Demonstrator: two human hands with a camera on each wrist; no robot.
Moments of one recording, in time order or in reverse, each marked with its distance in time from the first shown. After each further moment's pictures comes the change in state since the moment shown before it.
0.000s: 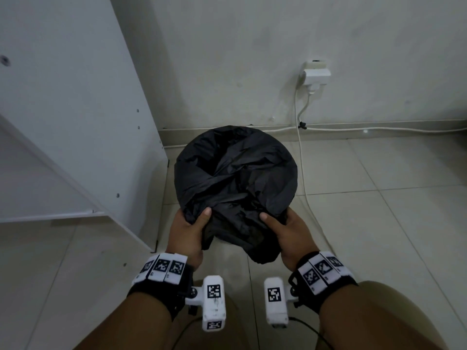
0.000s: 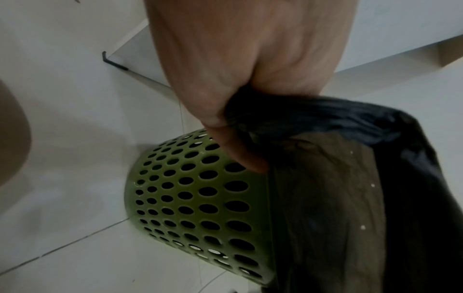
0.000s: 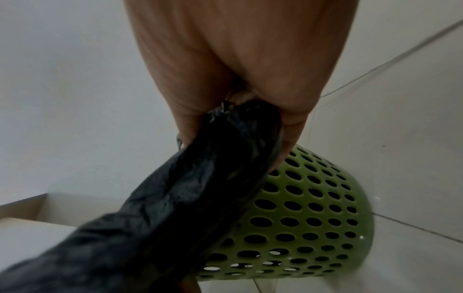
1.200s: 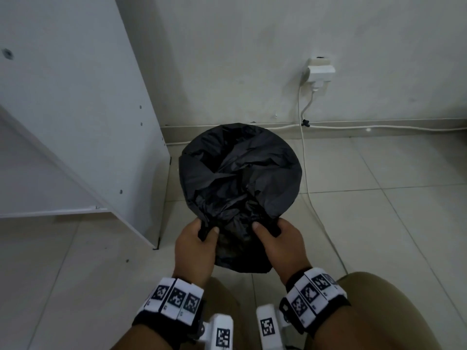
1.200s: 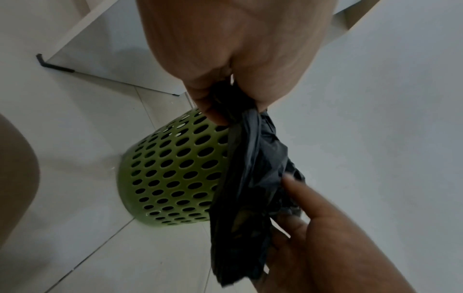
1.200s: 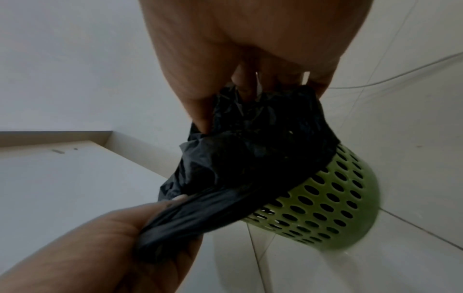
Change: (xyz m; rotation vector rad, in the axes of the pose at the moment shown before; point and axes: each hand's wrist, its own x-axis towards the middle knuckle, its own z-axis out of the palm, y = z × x) left_hand -0.037 -0.011 -0.003 0.739 0.060 0.249; right_hand -0.030 0.007 0.020 -0.547 0.144 -0.140
